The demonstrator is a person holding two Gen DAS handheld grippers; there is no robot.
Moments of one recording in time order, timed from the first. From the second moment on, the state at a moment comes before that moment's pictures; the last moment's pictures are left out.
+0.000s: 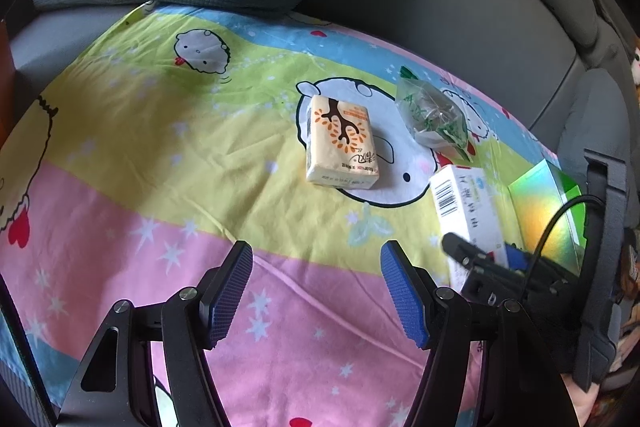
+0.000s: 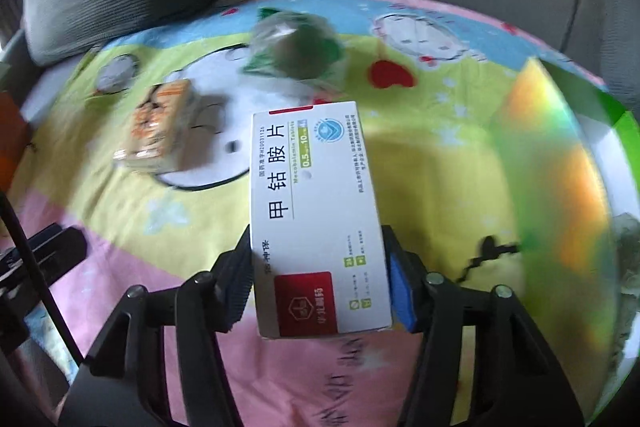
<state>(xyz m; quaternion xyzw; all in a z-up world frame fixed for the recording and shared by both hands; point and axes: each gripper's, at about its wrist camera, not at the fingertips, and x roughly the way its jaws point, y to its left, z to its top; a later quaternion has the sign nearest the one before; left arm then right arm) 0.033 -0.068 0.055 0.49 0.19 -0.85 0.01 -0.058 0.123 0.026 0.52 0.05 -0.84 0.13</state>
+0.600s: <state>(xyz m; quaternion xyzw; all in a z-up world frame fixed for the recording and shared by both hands) 0.032 -0.073 0.050 0.50 0.24 -0.83 -0.02 -0.035 0.128 0.048 0.53 -0.04 -0.82 0.21</state>
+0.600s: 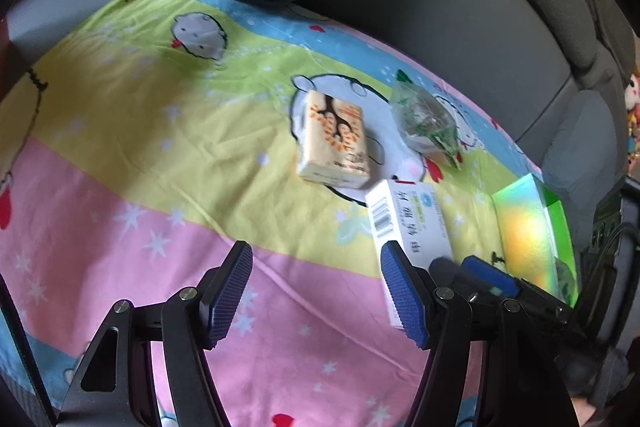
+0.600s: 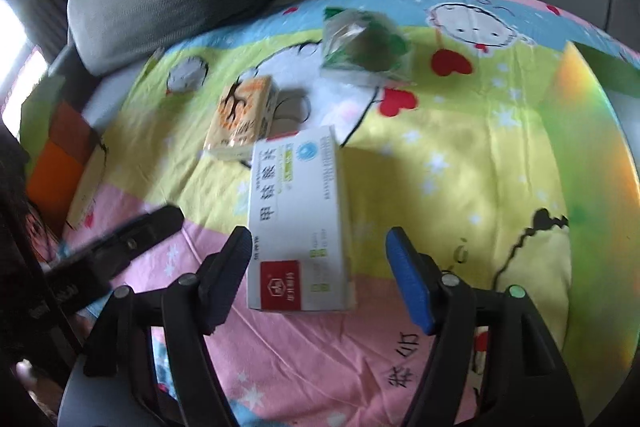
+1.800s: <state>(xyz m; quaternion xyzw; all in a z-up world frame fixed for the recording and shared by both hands) 0.012 0.006 0.026 0.55 0.20 -0.80 -0.12 -0.056 0.148 0.017 0.58 -0.20 -0.75 0.24</state>
